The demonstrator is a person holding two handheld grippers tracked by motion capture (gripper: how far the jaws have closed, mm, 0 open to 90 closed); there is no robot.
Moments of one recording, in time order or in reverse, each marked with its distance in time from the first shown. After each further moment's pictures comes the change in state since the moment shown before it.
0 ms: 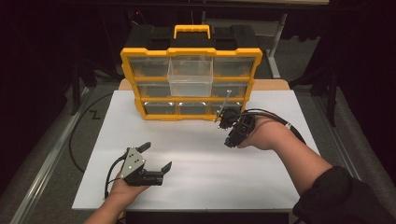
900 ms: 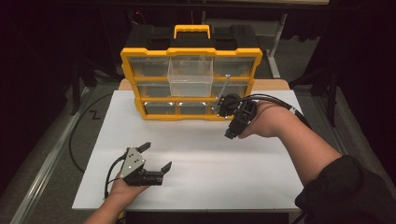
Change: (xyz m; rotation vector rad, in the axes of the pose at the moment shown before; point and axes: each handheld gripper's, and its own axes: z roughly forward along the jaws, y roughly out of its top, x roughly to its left) left arm 0.000 0.000 0.000 -0.001 0.000 -0.004; right arm -0.005 0.015 -0.041 0.023 0.002 -0.021
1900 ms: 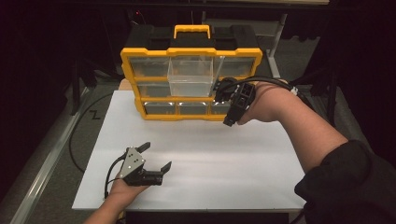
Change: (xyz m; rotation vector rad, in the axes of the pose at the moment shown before) left arm 0.000 0.000 0.000 -0.001 0.001 -0.005; right arm -0.004 0.020 -0.041 0.014 -0.048 -0.038
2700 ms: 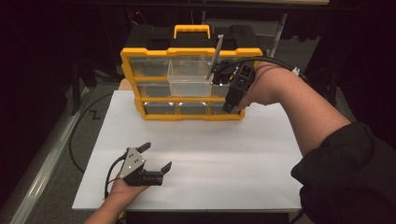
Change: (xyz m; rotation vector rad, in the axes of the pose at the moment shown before) left arm 0.000 0.000 0.000 0.003 -0.004 0.004; right arm -0.016 0.016 -0.031 -0.004 0.009 0.021
